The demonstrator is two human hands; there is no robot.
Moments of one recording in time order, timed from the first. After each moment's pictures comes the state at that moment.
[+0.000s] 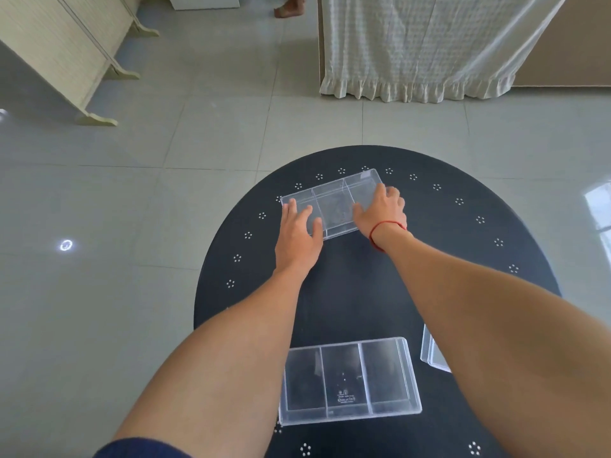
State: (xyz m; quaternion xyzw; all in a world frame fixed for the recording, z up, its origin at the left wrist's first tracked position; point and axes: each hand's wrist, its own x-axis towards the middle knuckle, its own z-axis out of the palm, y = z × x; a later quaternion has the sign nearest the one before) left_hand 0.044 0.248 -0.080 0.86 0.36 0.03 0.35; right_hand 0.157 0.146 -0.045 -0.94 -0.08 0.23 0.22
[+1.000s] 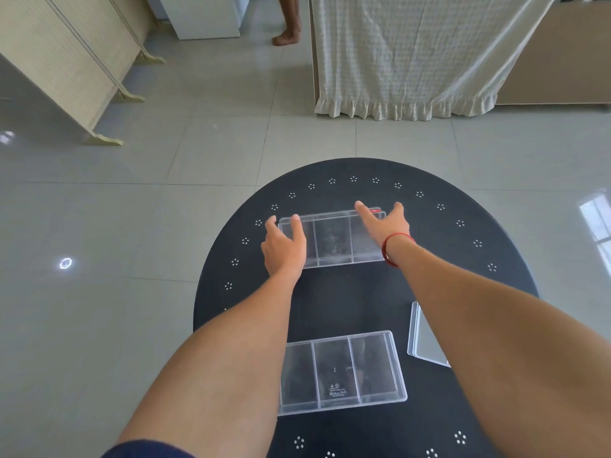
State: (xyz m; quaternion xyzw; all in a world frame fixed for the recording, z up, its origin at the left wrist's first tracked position) left_hand 0.032 0.227 -0.046 0.71 0.55 0.09 0.44; right_hand 0.147 0.099 -0.027 -0.84 0.08 0.29 0.45
